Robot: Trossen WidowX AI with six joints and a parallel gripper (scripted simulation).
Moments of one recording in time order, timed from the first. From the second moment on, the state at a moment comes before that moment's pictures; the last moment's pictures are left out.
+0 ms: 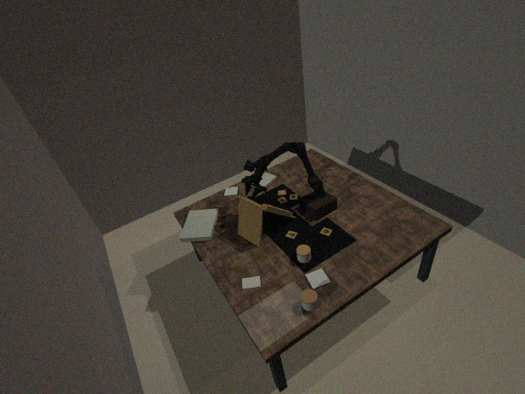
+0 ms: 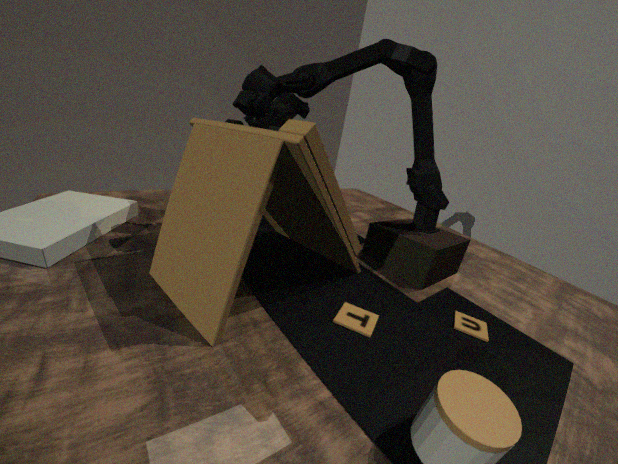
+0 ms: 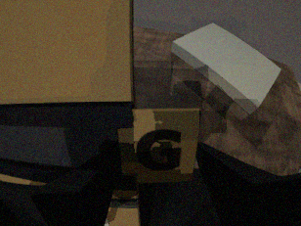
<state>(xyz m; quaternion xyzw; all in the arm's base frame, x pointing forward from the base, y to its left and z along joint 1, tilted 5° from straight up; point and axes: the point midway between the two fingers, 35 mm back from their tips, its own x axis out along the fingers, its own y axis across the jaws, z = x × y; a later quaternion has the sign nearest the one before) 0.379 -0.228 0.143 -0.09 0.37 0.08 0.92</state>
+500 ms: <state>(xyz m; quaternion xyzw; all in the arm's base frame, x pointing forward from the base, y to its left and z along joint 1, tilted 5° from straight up) 0.377 -0.220 0.142 -0.09 0.37 0.08 0.92</state>
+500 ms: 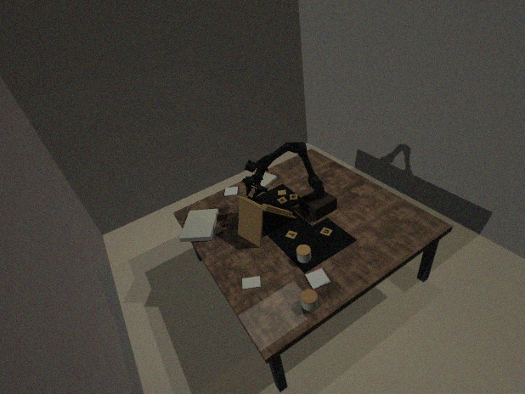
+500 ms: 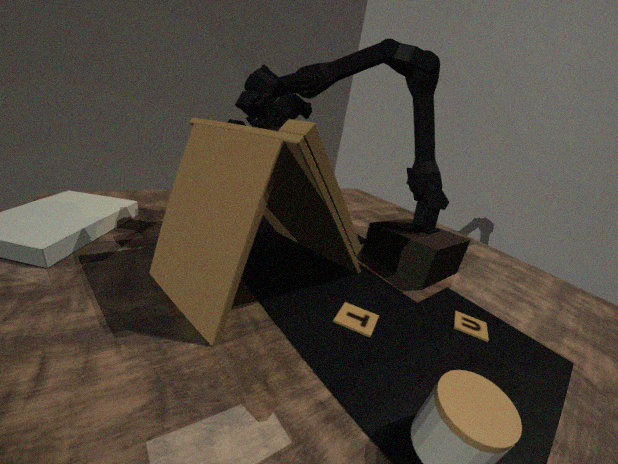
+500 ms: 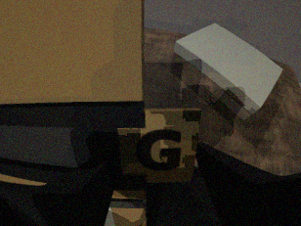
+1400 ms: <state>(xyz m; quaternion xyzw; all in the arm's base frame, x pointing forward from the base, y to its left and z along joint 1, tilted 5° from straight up) 0.374 -0.207 0.140 -0.09 0.37 0.08 0.92</state>
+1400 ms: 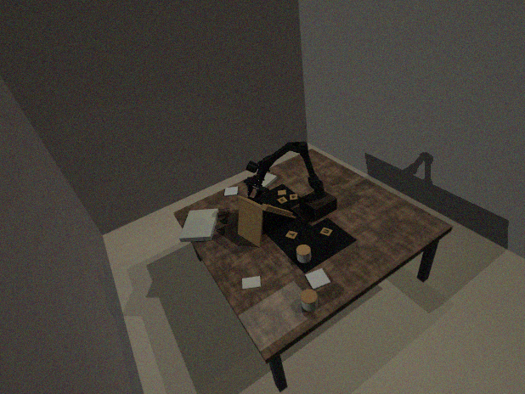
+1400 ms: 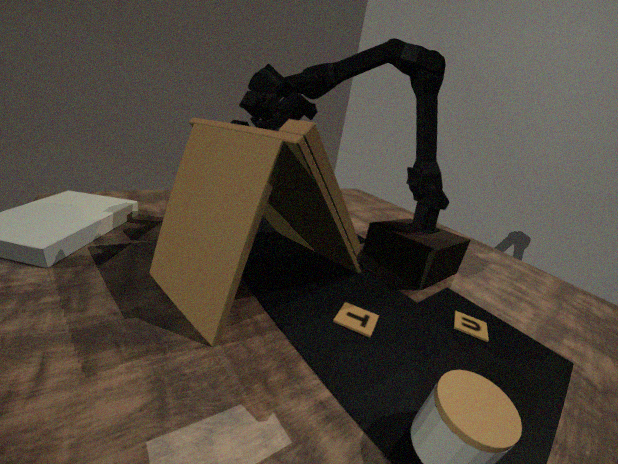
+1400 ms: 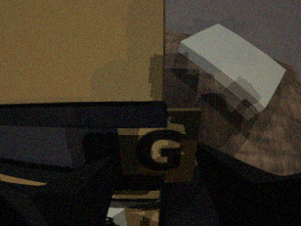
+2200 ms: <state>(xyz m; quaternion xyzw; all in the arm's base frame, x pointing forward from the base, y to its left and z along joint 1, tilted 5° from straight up) 0.372 -0.195 0.139 -0.09 0.37 0.08 0.92</state>
